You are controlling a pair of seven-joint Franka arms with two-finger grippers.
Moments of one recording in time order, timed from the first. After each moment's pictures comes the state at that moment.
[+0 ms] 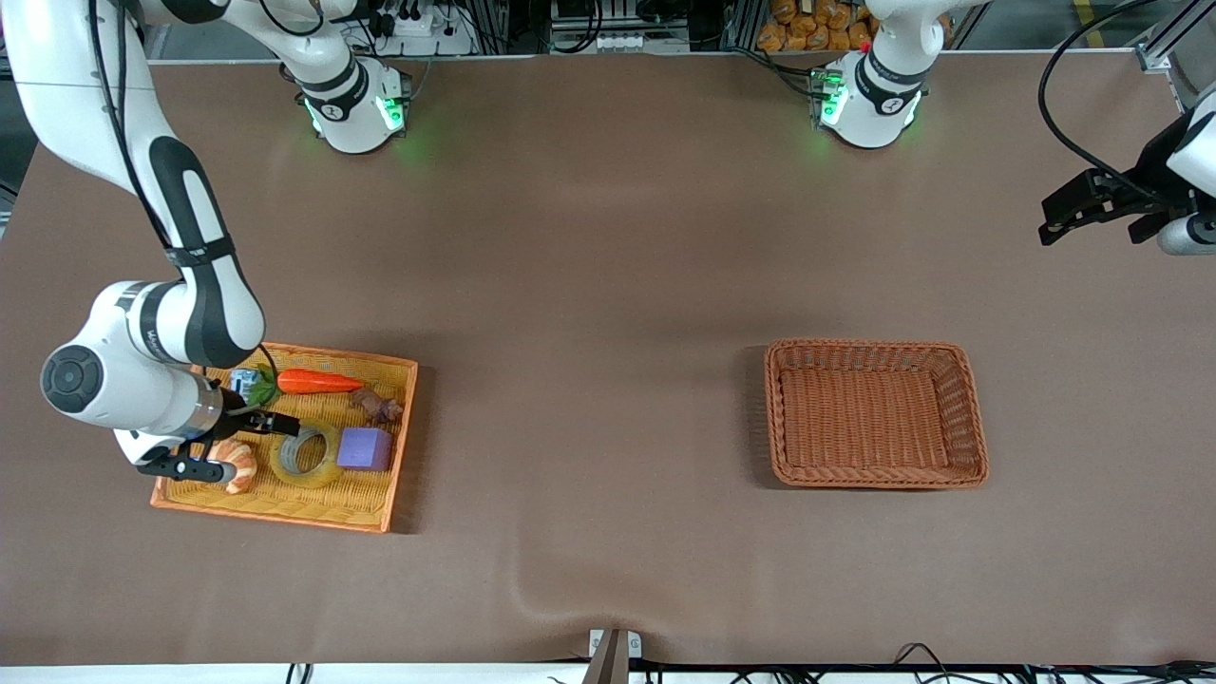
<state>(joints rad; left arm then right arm) 0.25 -0.03 -0.30 -1.56 0.00 1.53 -0.06 0.00 0.59 -0.05 -1.69 0.08 2.24 0.03</state>
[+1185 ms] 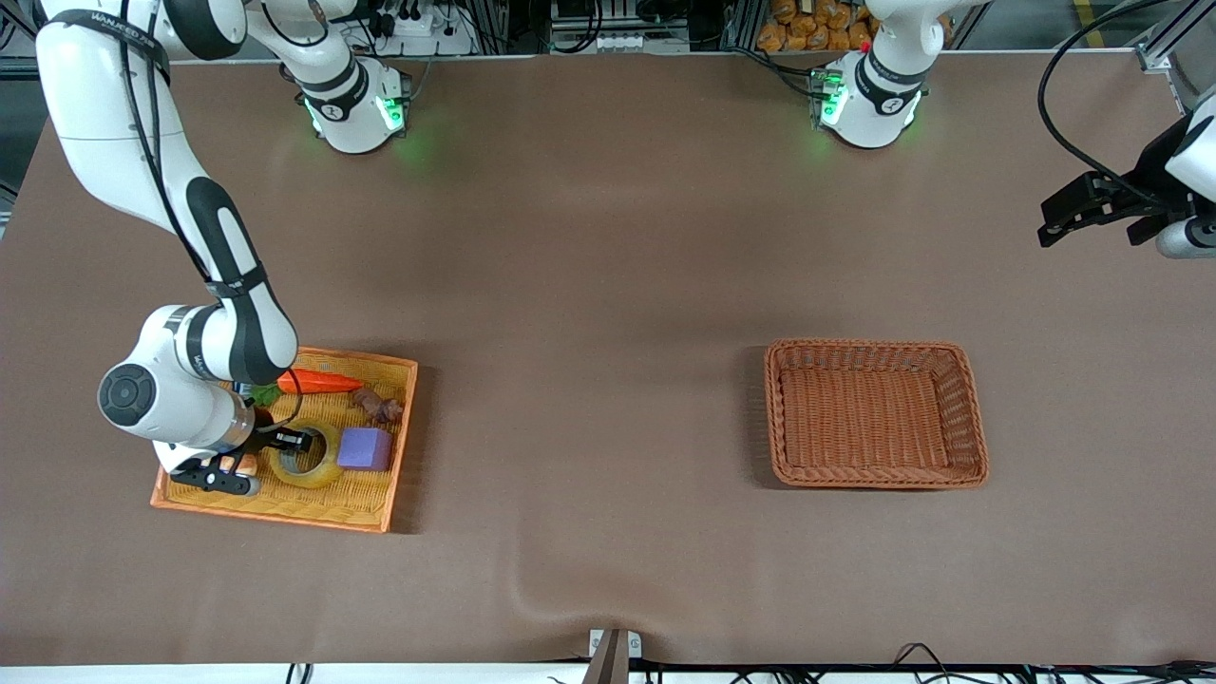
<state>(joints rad) 0.25 -0.03 -0.30 -1.56 0.00 1.53 -0.06 0.01 0.69 -0.05 -1.68 0.08 2.36 0.11</state>
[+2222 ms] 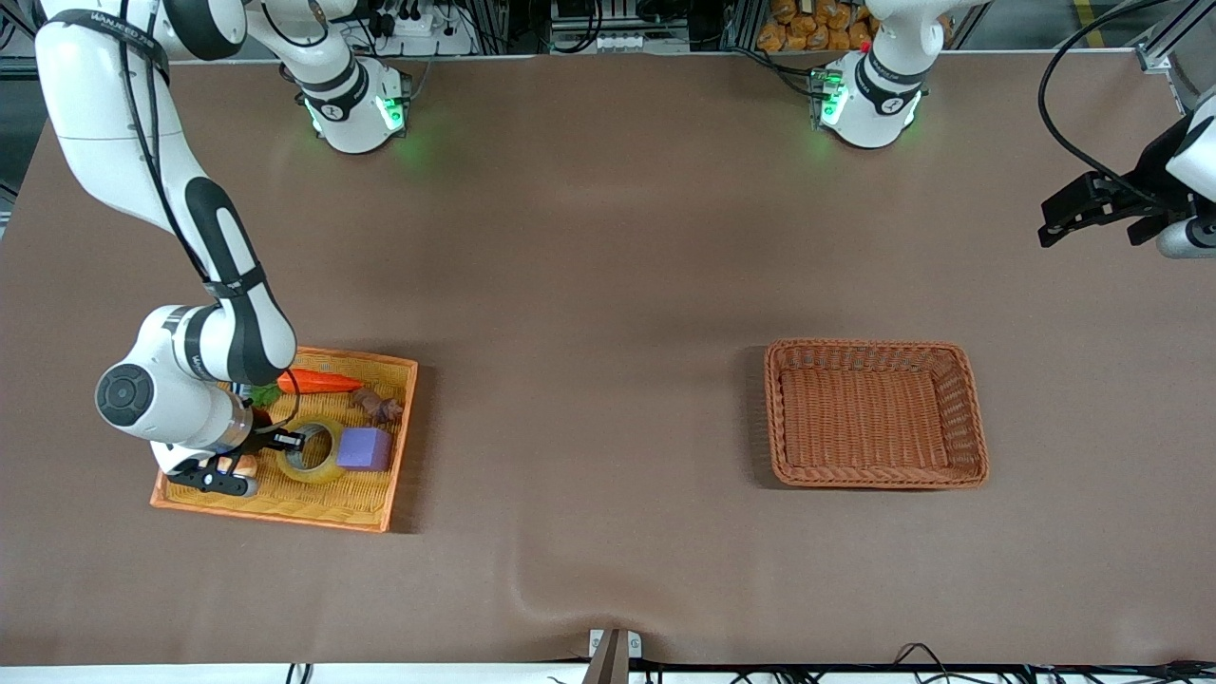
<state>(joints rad) 0.25 -0.02 -0.30 -1.56 0.00 1.53 -0.06 0.01 0.69 -0.05 -1.67 0.08 2.34 0.11</state>
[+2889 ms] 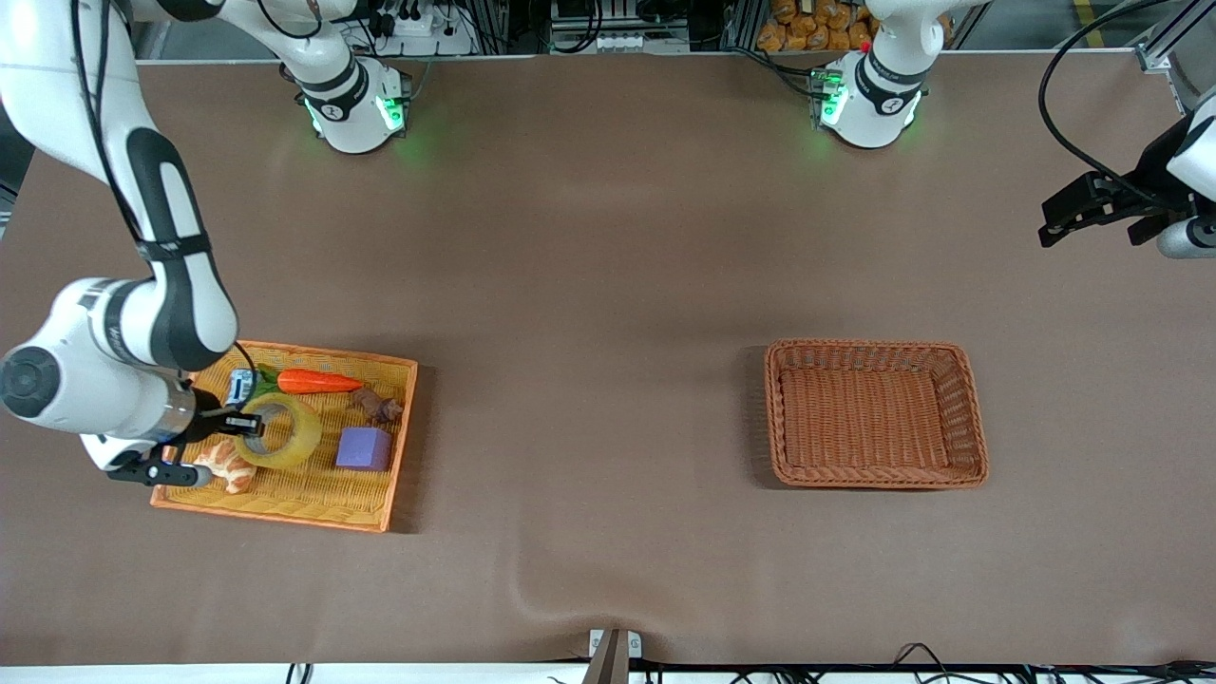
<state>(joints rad) 0.25 -0.02 -0.30 -1.56 0.00 1.53 -0.06 -0.02 0.53 -0.06 -1.61 0.08 2.04 -0.02</state>
